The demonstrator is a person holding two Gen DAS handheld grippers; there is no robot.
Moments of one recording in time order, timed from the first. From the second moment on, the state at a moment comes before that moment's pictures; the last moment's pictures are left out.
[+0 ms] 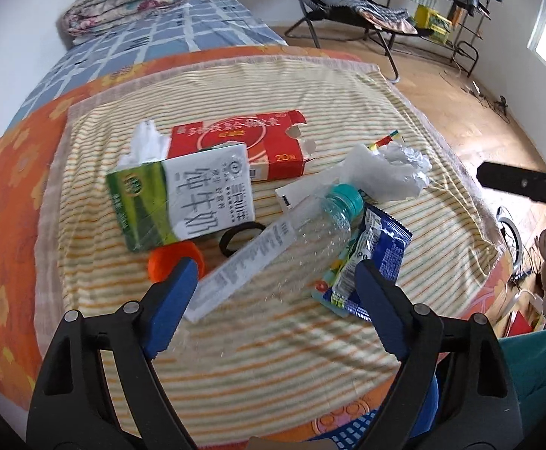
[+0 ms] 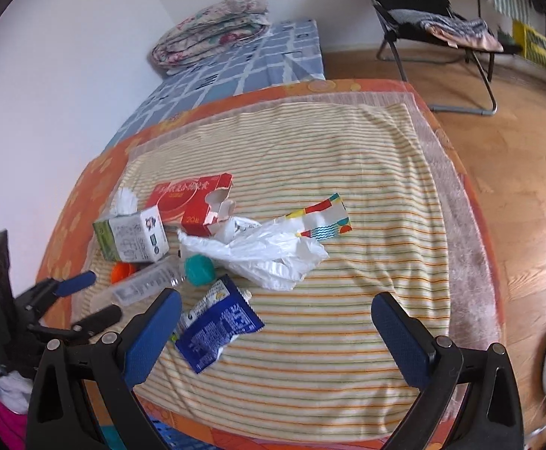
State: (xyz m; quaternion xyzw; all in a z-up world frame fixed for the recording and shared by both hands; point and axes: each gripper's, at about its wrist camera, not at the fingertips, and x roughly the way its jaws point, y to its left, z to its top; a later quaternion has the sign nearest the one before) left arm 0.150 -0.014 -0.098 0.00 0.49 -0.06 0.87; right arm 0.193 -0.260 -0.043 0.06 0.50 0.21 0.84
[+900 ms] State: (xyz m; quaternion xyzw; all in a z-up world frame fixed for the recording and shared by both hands) left arm 0.176 -0.035 -0.148 0.07 0.53 -0.08 0.84; right arm 0.257 -0.253 -0.131 0.24 0.60 0.17 0.74
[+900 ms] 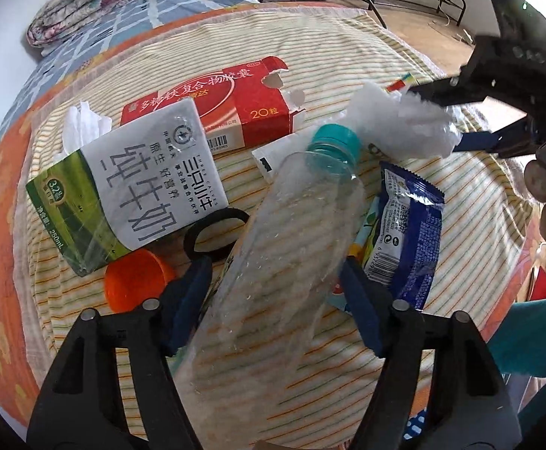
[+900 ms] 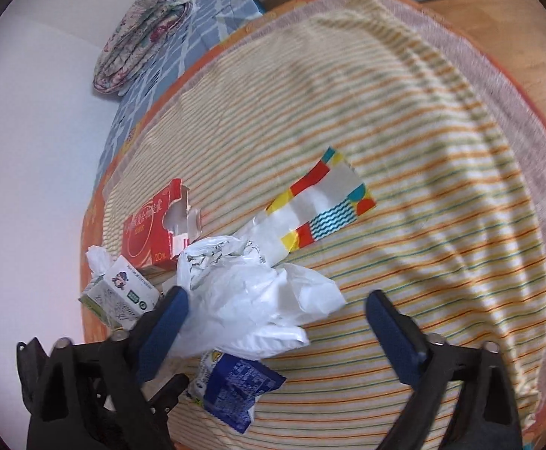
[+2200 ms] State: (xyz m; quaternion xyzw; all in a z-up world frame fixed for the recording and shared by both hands) left arm 0.029 -0.030 -0.068 0.00 0.46 -0.11 0.88; right arm 0.098 -0.220 -0.013 -0.02 0.43 0.31 0.85
